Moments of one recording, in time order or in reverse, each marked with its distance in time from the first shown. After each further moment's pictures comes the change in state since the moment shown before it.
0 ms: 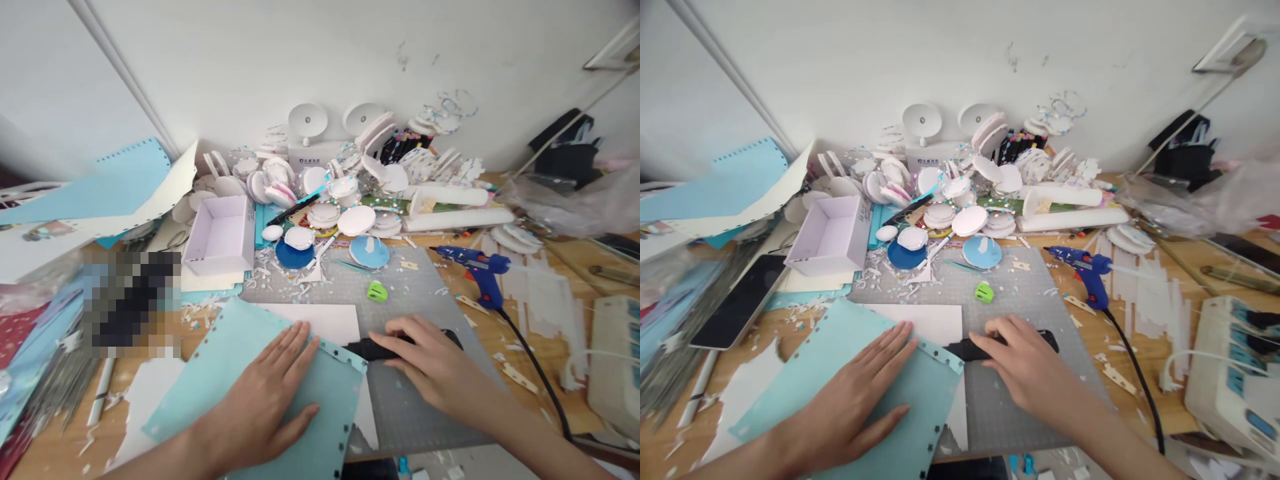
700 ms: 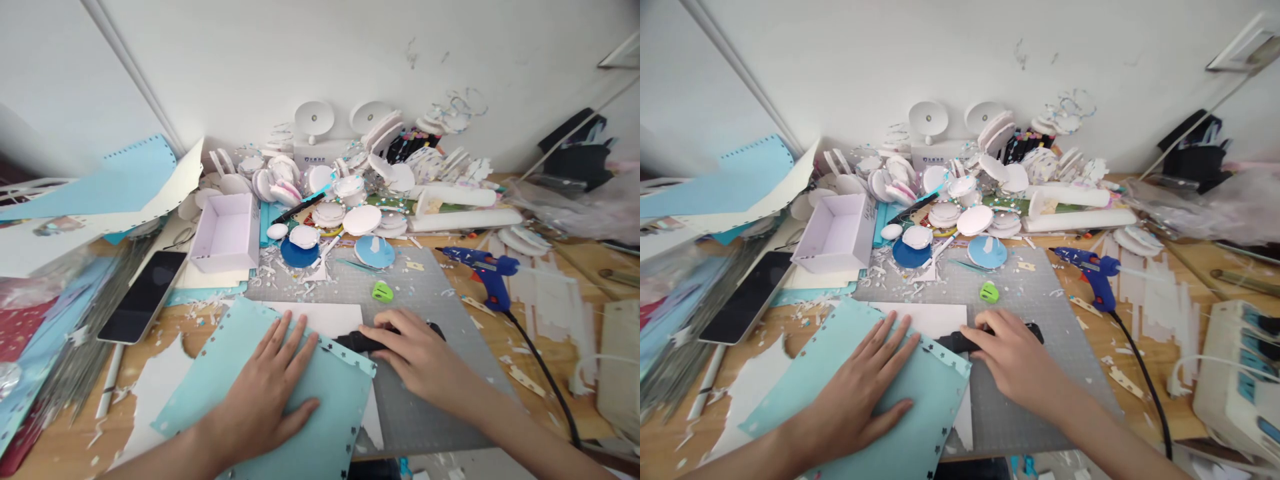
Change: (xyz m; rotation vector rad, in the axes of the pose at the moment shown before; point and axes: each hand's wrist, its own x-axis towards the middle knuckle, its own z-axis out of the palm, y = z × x) left_hand -0.004 -0.002 0.008 0.024 0.045 -0.086; right_hand 0.025 -0.010 0.008 0.046 0.039 0.024
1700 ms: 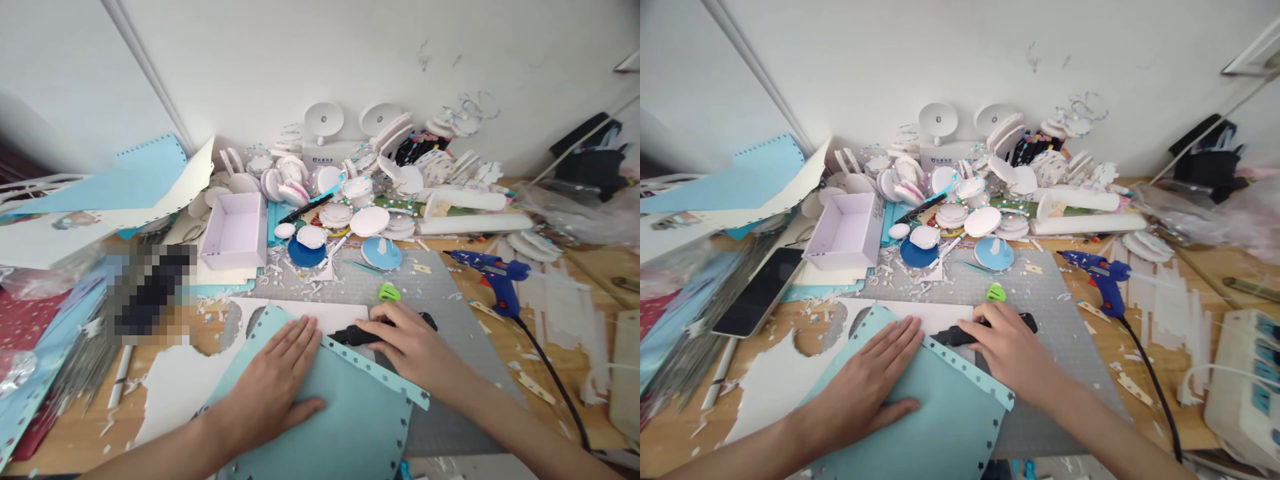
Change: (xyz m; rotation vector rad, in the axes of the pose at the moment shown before) left_hand 0.004 -0.005 -0.003 0.084 -0.010 0.076; right_hand 0.016 -0.005 0.002 0.007 -0.002 -0.018
